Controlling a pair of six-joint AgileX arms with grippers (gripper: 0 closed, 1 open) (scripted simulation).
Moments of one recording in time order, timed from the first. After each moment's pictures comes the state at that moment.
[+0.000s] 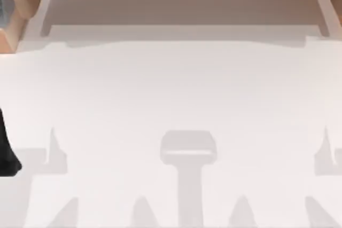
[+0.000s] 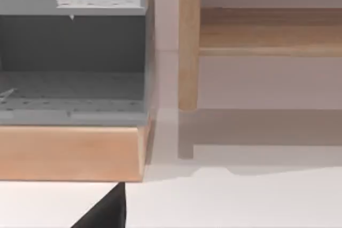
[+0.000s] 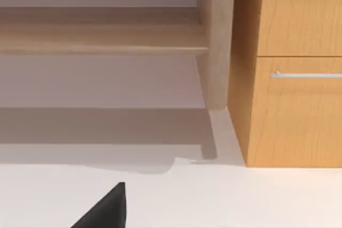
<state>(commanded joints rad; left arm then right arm) 0.00 0.00 0.00 0.00 0.00 0.00 0.00 0.00 0.00 0.00 0.00 0.00</state>
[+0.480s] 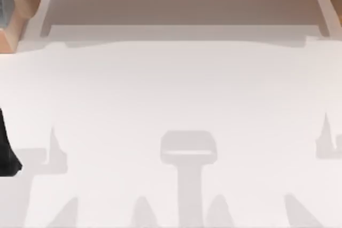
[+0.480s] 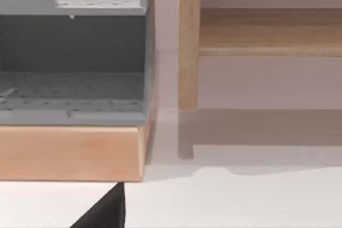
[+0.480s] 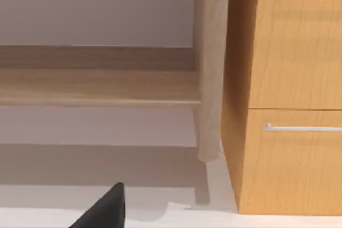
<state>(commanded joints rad) 0.00 0.00 0.00 0.00 0.00 0.00 -0.13 0.23 0.14 0.13 -0.13 0.00</state>
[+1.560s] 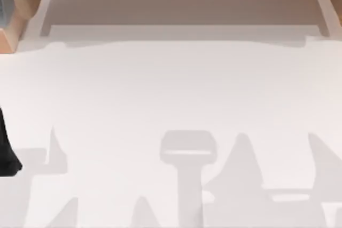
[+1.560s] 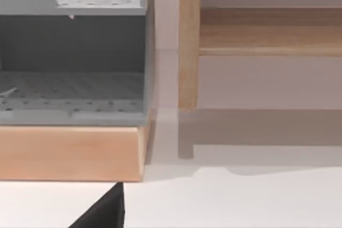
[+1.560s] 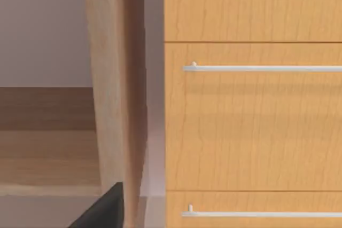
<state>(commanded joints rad) 0.00 0.00 0.00 0.00 0.00 0.00 -0.52 1.06 0.55 0.52 -0.51 0.02</state>
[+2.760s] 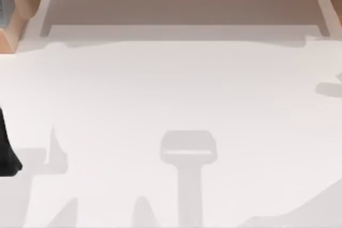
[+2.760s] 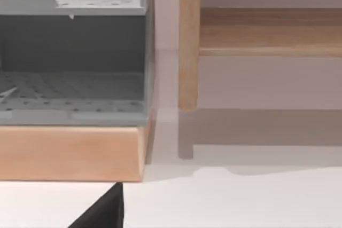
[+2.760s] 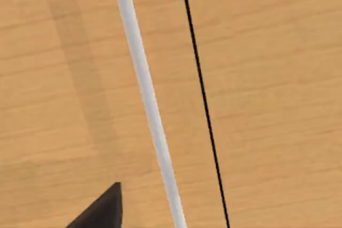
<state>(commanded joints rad) 0.00 0.00 0.00 0.00 0.00 0.00 -0.48 2.15 1.03 1.12 -0.44 -1.36</state>
